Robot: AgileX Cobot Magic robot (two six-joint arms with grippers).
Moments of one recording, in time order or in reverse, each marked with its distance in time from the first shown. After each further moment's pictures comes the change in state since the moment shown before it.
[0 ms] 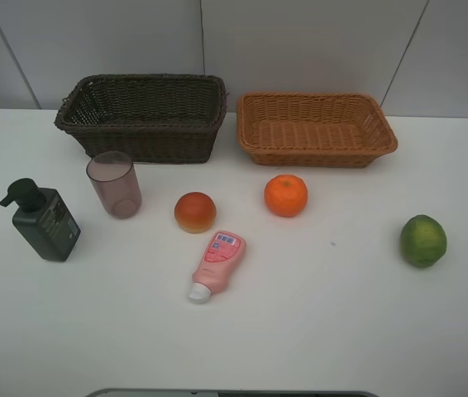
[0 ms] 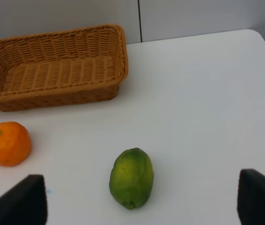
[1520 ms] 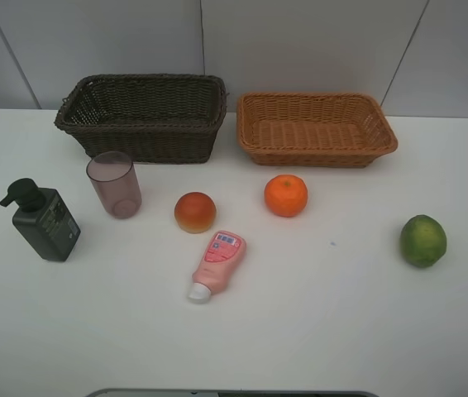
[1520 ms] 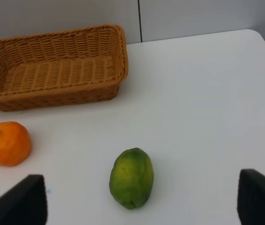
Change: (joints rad) left arm 0.000 0.000 0.000 0.000 0.000 0.000; right arm 0.000 0.000 0.000 0.000 0.000 0.000
